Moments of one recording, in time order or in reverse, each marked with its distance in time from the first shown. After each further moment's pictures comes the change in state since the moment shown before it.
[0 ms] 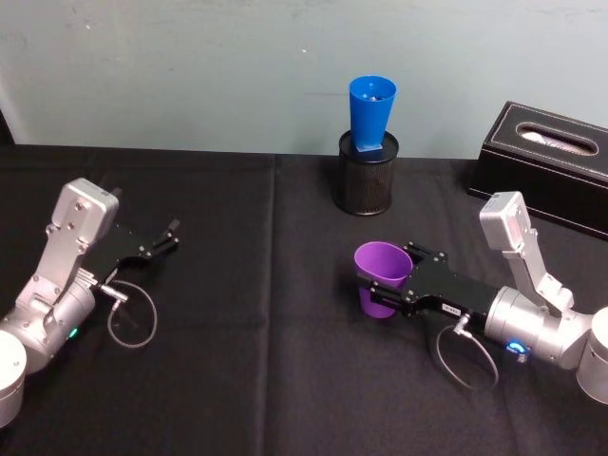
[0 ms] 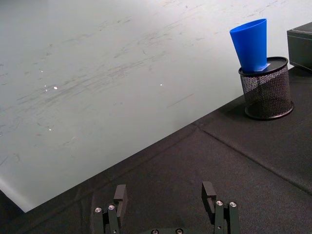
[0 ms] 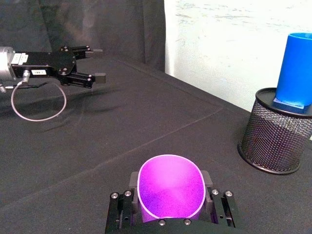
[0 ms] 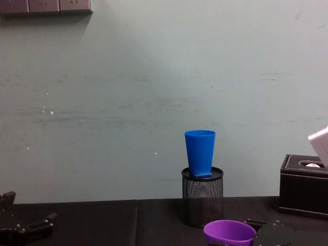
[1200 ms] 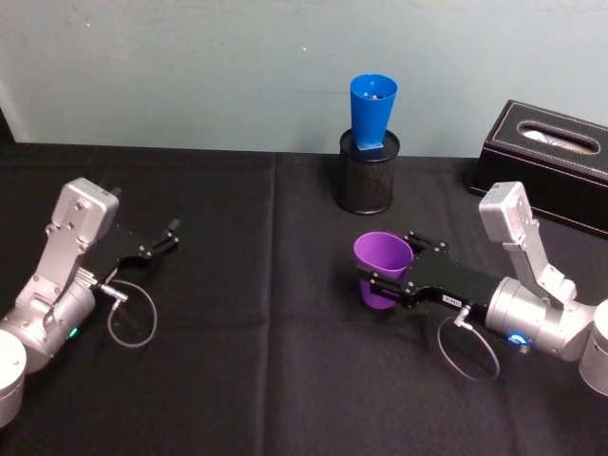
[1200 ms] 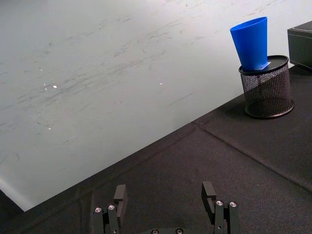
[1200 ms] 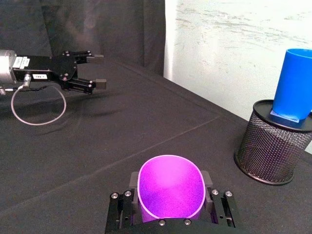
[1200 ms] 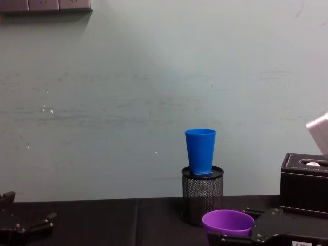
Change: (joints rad) left arm 0.000 0.000 0.000 0.000 0.000 0.000 0.000; right arm 0.005 0.029 -0.023 -0.058 0.002 0.009 -0.038
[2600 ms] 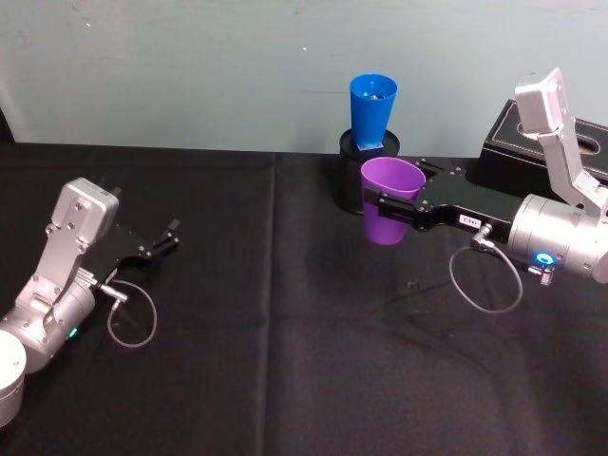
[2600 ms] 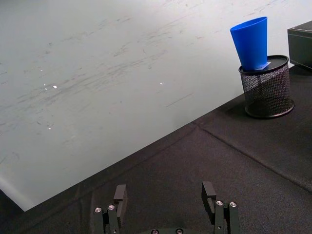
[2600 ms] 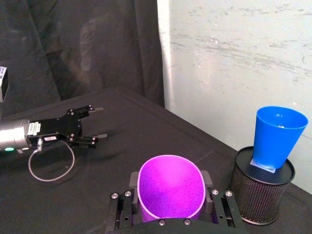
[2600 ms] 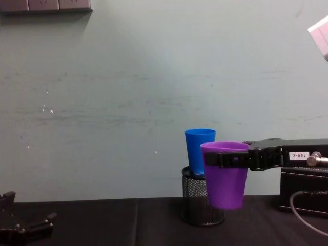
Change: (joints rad) left arm 0.000 0.000 0.000 0.000 0.000 0.000 0.000; right arm 0.079 0.056 0.054 -0.202 0.144 0.308 -0.005
